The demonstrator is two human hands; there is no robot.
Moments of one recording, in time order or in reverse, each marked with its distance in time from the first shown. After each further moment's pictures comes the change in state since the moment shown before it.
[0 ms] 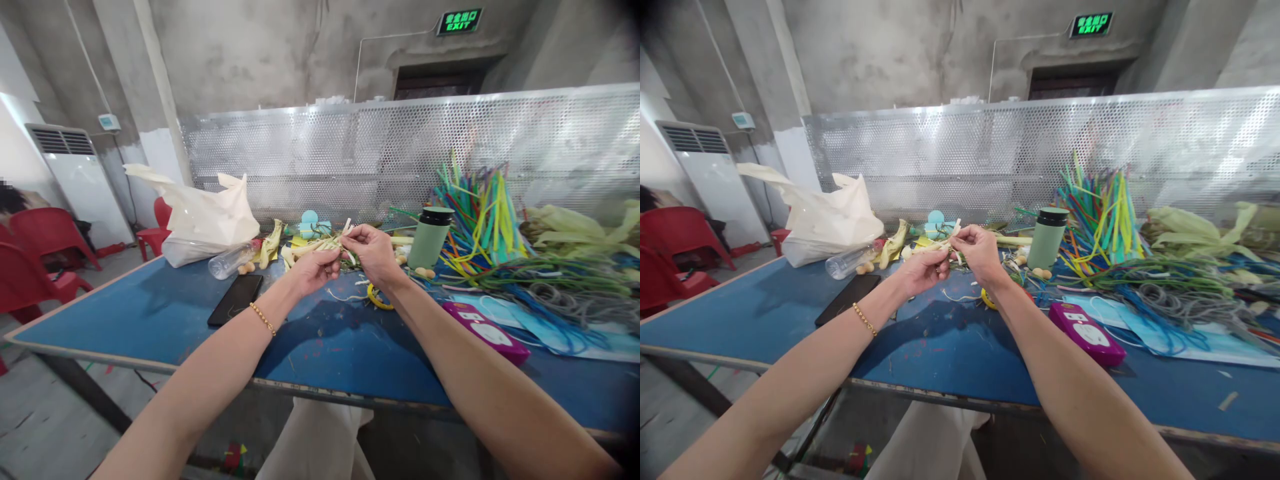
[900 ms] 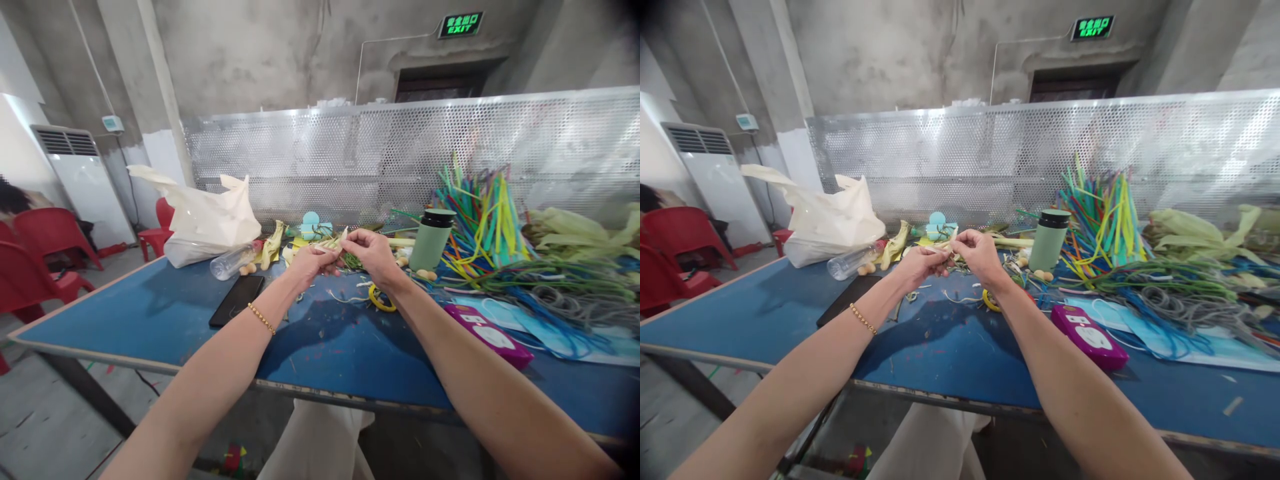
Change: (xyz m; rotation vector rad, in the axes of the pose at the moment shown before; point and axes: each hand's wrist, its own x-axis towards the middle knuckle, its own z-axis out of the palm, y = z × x) left_hand 0.002 0.010 -0.005 0.337 0.155 0.072; right_hand -0.001 -0.007 -0.005 -0.225 -0.101 -0.010
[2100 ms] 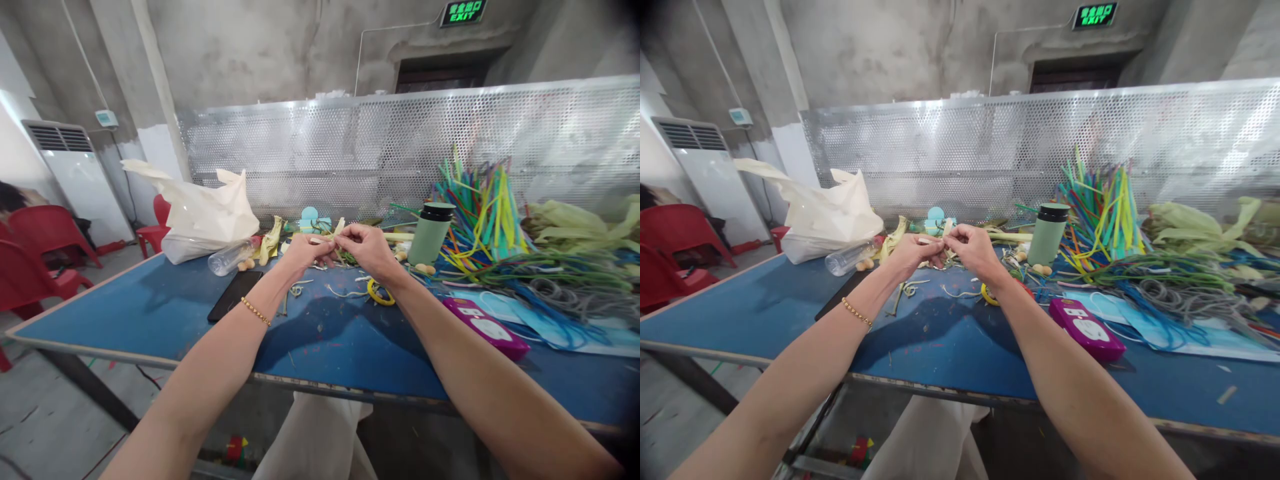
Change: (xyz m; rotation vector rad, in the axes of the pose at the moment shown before) left_hand -0.007 0.020 -0.004 0.137 -0.007 0.117; right_hand -0.002 -0.014 0.001 -0.161 -0.071 -0.081
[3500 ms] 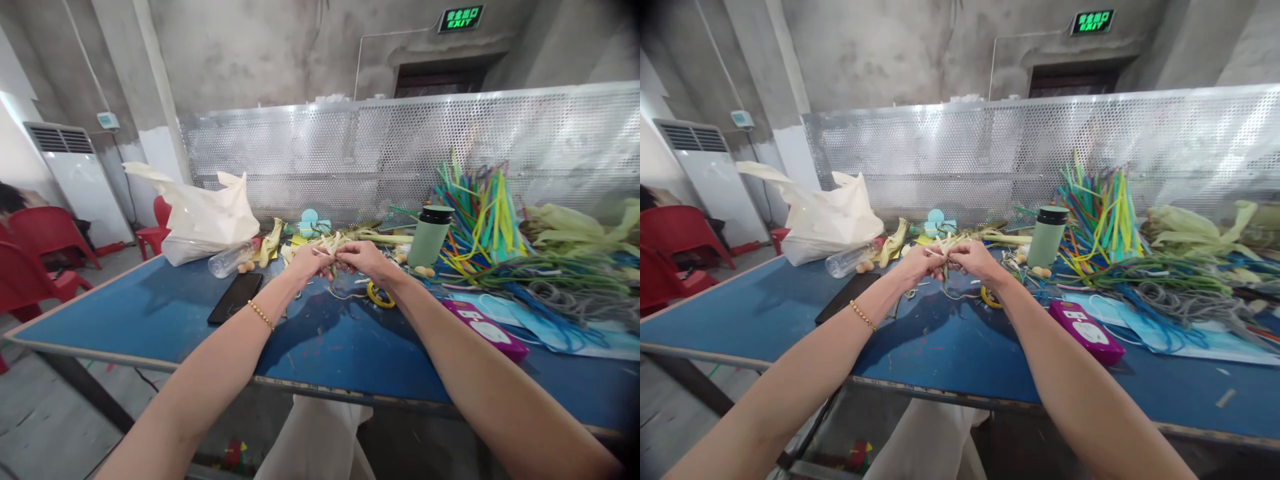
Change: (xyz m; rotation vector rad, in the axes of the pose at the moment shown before) left_hand 0.006 -0.029 0.004 0.084 -0.020 -0.110; right_hand -0.002 0.034 -0.001 0.121 -0.272 0.309
